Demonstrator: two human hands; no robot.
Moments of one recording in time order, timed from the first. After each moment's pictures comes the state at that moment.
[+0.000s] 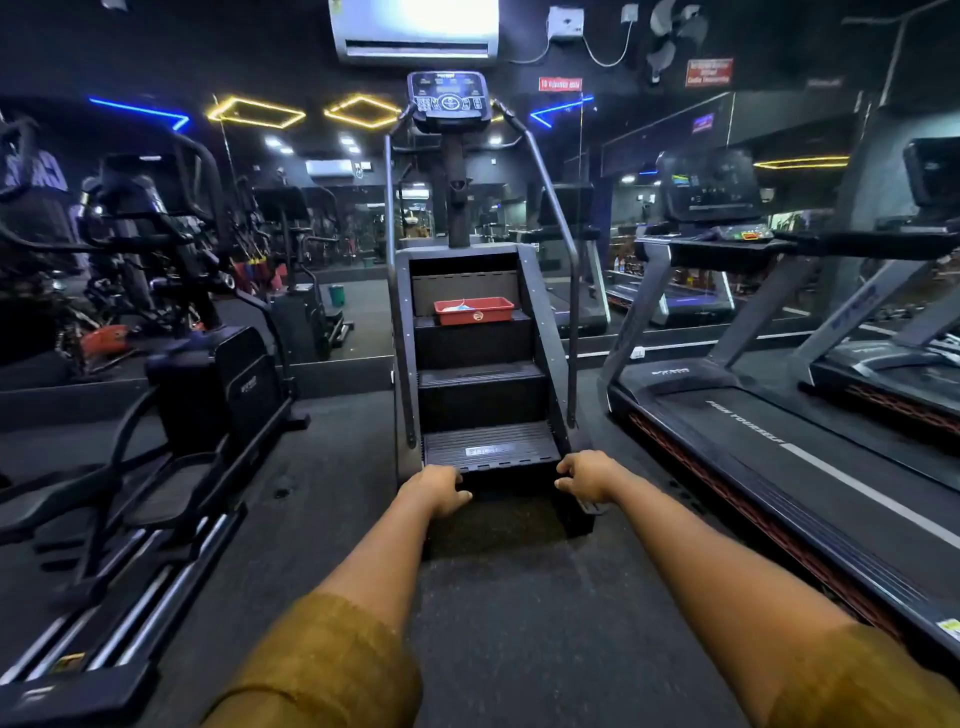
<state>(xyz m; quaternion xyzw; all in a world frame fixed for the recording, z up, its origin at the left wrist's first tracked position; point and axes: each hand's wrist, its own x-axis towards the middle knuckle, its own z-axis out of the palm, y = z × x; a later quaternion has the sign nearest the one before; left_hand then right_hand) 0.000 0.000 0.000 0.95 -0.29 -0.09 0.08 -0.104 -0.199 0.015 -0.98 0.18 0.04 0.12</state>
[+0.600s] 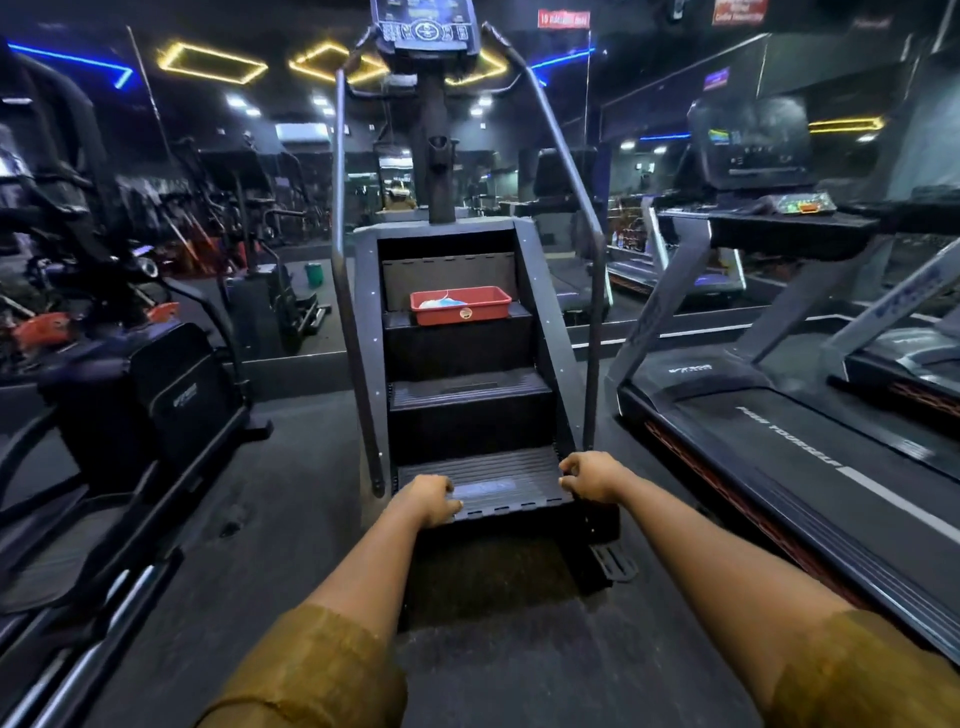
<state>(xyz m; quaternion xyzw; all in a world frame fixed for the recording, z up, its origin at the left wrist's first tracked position) 0.340 -0.180 -0.041 0.94 -0.28 -0.15 0.08 0.233 -0.397 -0.028 -0.96 0.21 0.05 0.19</state>
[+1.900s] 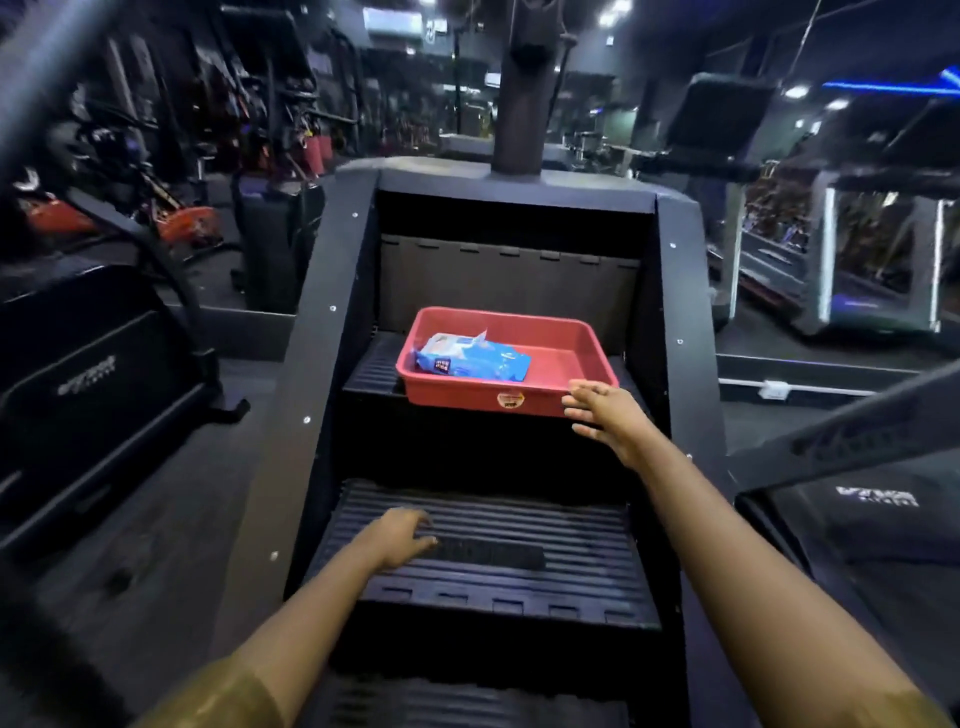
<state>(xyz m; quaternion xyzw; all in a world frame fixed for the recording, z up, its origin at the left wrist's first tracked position) 1.047 -0.475 -0.148 0.93 -0.21 -0.25 0.16 1.000 -0.743 -0.006 -0.72 0.20 -0.06 0.66</state>
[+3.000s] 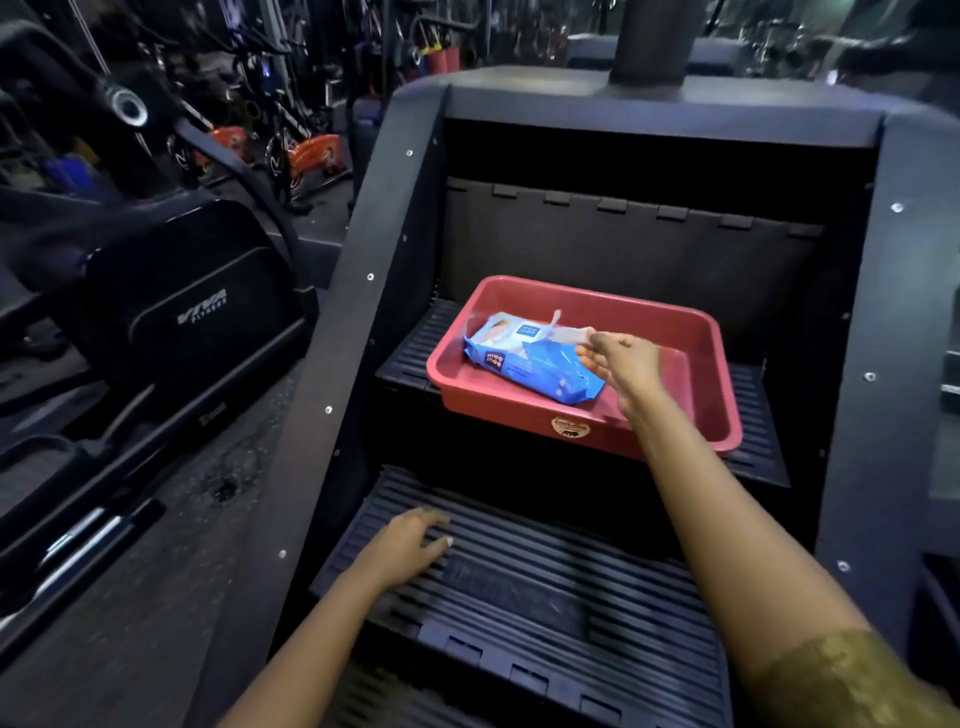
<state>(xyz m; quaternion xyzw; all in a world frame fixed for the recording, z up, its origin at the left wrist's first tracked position) 1.096 -0.495 -0.182 0.94 -0.09 -0.19 0.28 1.219 -0.763 -0.044 -0.64 0.16 -0.08 0.75</state>
